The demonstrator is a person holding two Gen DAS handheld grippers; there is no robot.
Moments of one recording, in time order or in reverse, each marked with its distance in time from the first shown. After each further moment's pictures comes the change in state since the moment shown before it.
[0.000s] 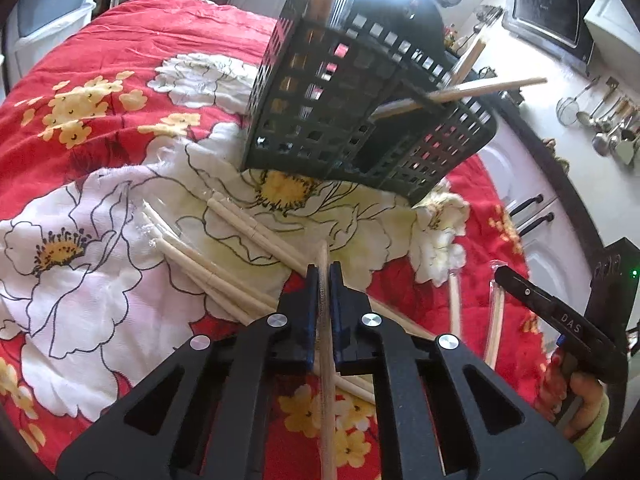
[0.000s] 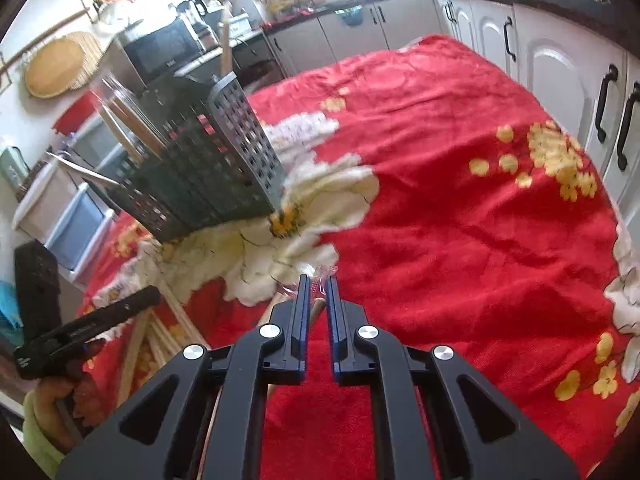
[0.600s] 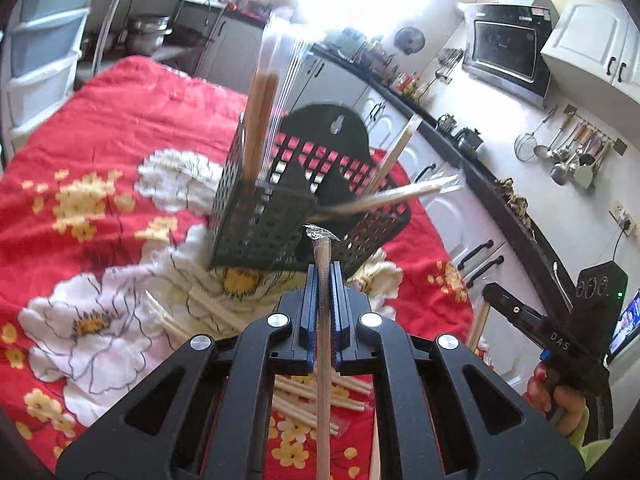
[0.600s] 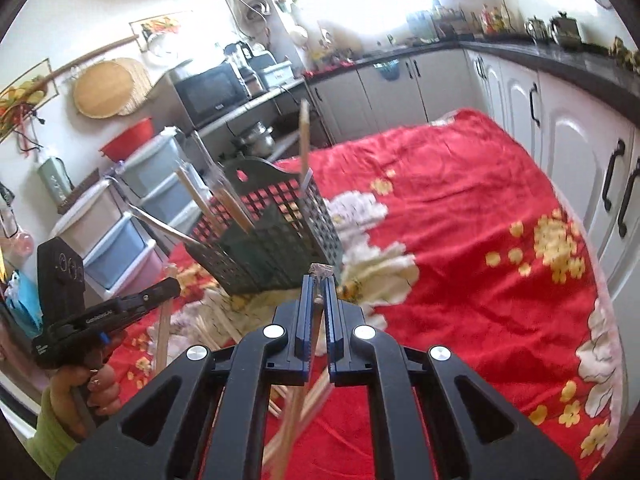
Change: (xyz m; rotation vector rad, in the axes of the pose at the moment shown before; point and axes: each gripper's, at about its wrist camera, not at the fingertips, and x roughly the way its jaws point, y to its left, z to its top) left arm -0.067 -0.030 0.033 0.041 -0.194 -0.098; right arm -0.072 0.034 0.031 -0.075 -0.179 0.113
